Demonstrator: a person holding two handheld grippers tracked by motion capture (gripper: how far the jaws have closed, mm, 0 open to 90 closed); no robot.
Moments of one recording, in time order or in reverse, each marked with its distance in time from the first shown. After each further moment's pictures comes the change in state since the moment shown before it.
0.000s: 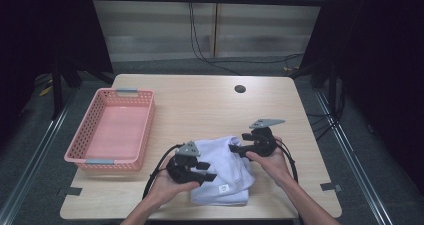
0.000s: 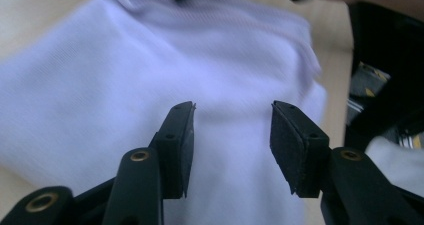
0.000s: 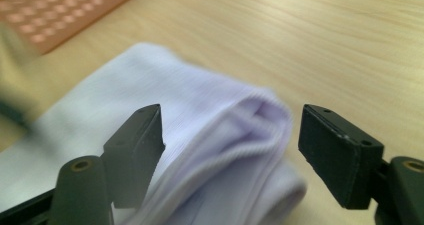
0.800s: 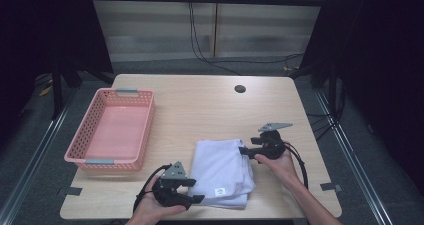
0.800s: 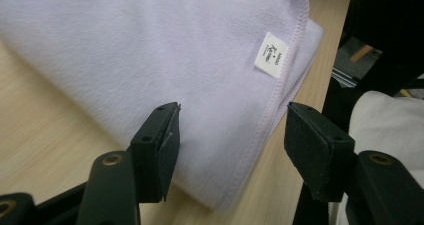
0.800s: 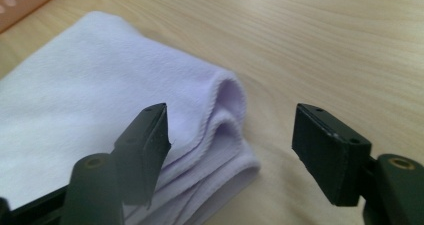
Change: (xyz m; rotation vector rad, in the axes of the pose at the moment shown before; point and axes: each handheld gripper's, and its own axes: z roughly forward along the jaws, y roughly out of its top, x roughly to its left) left arm -0.014 -0.044 -0.021 0.000 0.057 -0.005; right arm -0.023 -0.027 -0.013 0.033 -0.036 0.034
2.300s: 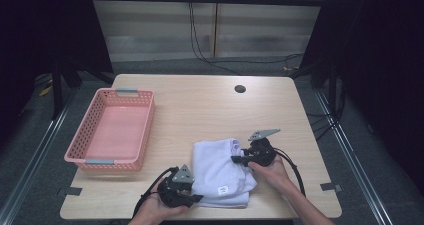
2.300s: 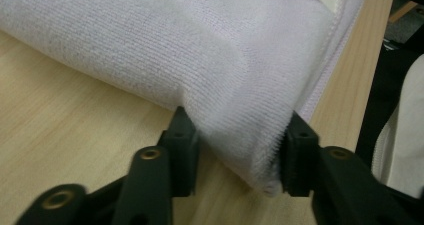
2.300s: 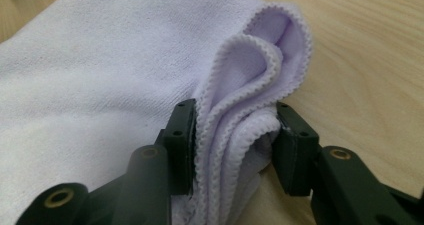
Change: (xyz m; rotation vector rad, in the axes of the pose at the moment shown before) left arm 0.002 -0.003 0.024 0.134 0.051 0.056; right arm 0.013 -0.015 0.025 0.074 0.147 -0.078
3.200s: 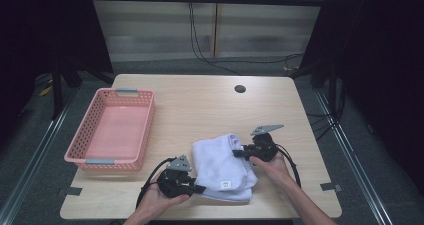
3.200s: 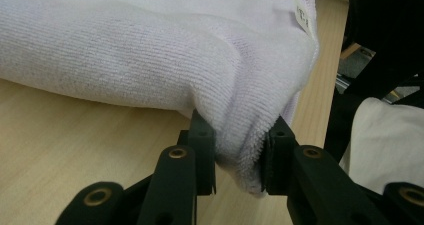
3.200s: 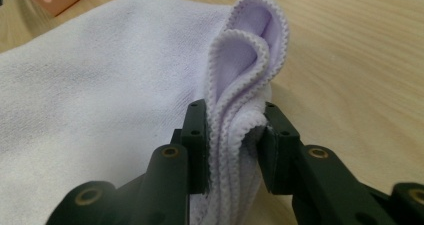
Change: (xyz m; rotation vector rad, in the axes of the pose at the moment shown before) left arm 0.011 0.021 -0.013 -0.129 -0.114 -0.057; right arm -0.005 0.012 -0.011 -0.045 0.014 0.039
